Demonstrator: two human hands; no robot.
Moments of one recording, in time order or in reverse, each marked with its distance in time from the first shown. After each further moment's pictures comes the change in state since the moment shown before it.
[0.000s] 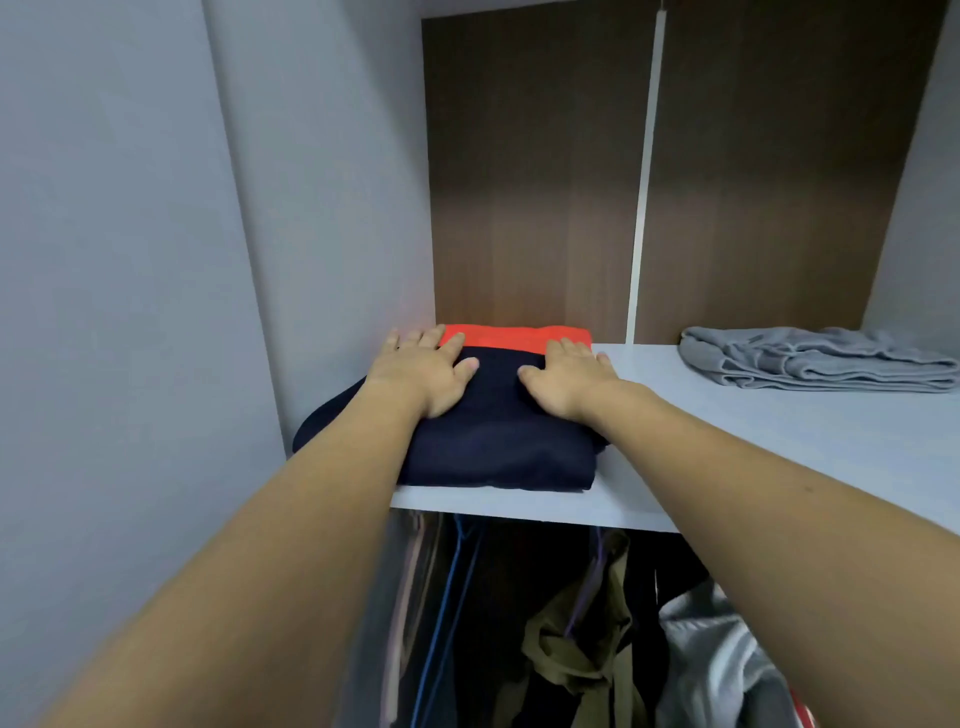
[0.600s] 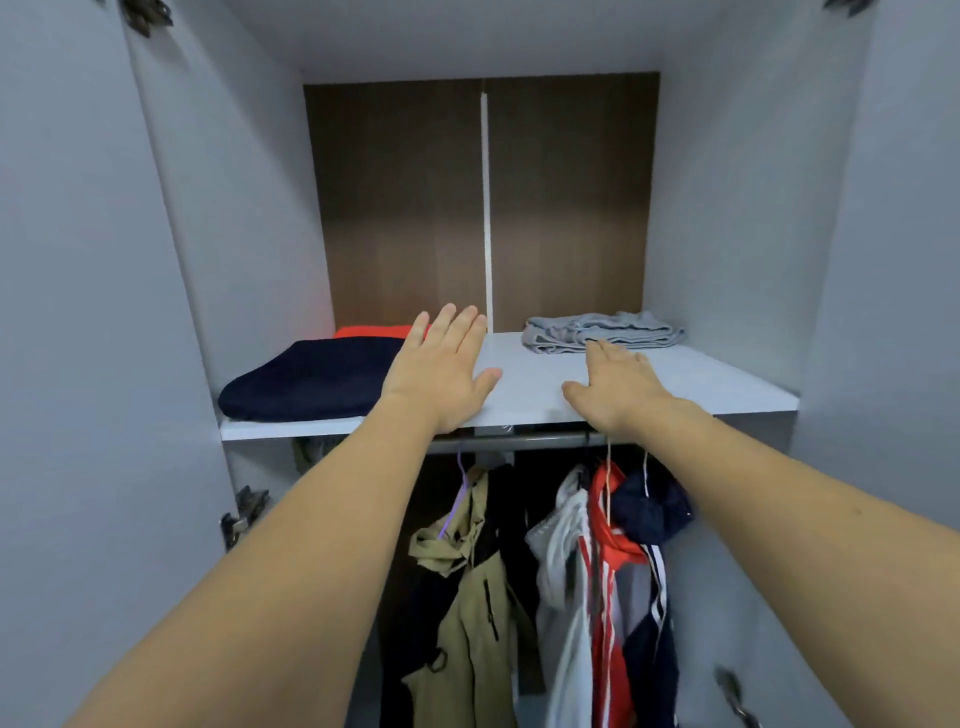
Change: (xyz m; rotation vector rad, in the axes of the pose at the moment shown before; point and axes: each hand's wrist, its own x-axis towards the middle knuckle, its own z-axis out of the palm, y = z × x) left_hand -0.177 0.175 -0.076 0.023 0.338 0.371; right_hand -0.245 0.156 -0.086 -0.141 0.159 0.148
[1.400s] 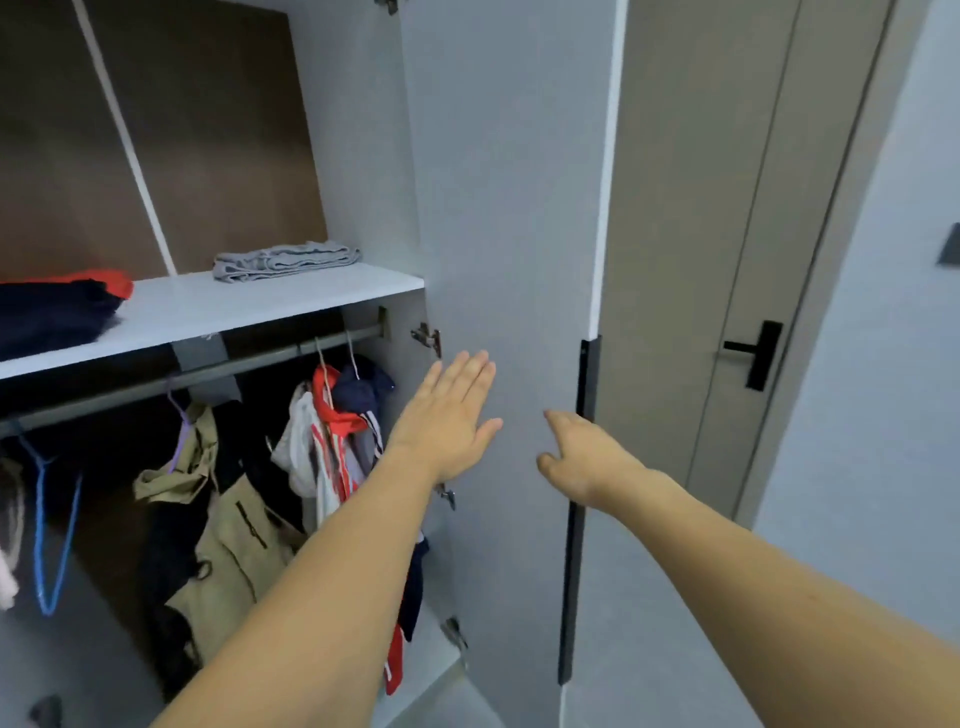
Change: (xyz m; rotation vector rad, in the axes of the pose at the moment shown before) left_hand -0.197 0.304 -0.060 -0.420 0.027 0.647; right_hand -0.423 0.117 -0.015 0.110 -0.099 0.542
